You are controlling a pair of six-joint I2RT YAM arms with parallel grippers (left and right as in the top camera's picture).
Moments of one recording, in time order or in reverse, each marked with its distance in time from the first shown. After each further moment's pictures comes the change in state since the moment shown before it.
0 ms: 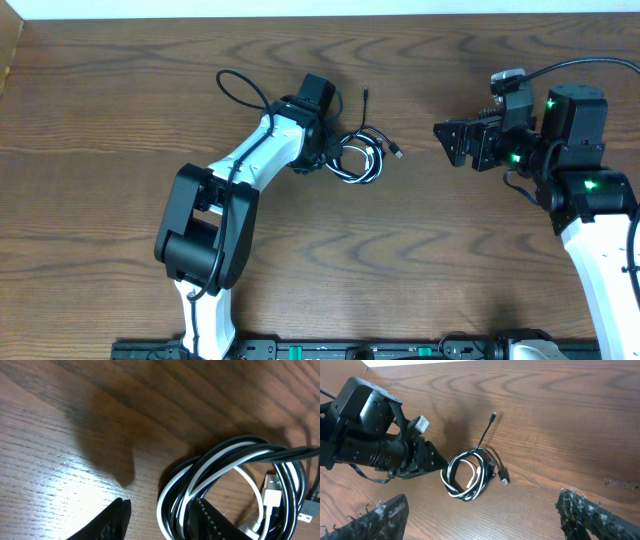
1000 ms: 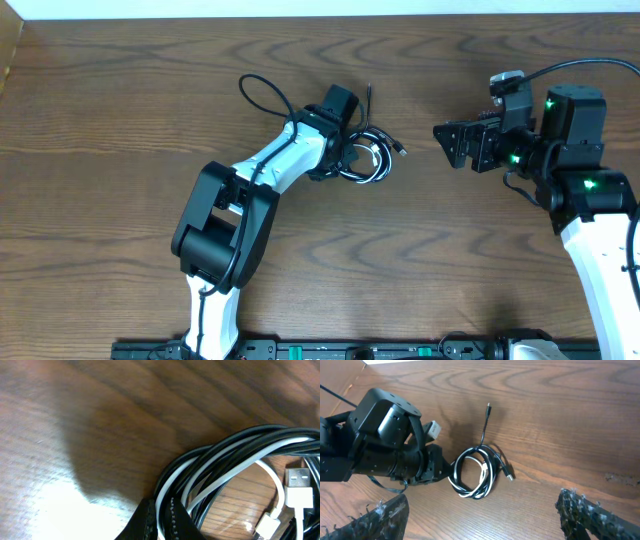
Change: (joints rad) left arm -0.091 0.053 0.003 0.036 -0.061 -0.042; right arm 0.001 0.006 0.000 -0.015 0.000 0.000
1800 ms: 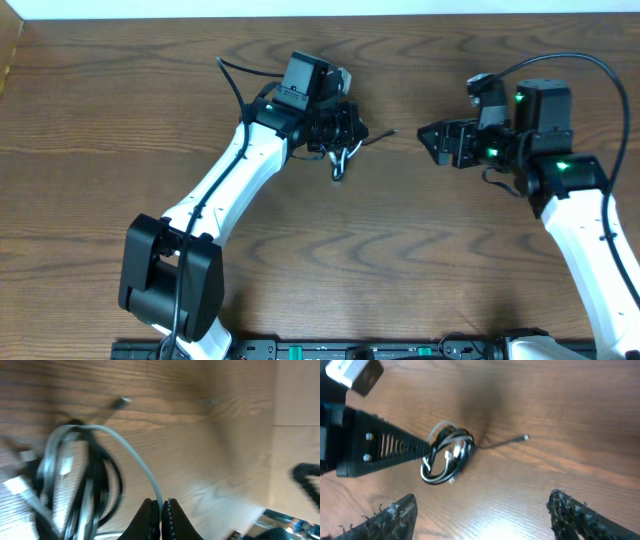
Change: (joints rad) left arm 0.089 -0.296 -0.014 0.090 0.505 0.311; right arm 0.081 0.116 0.000 0.025 0.000 0.105
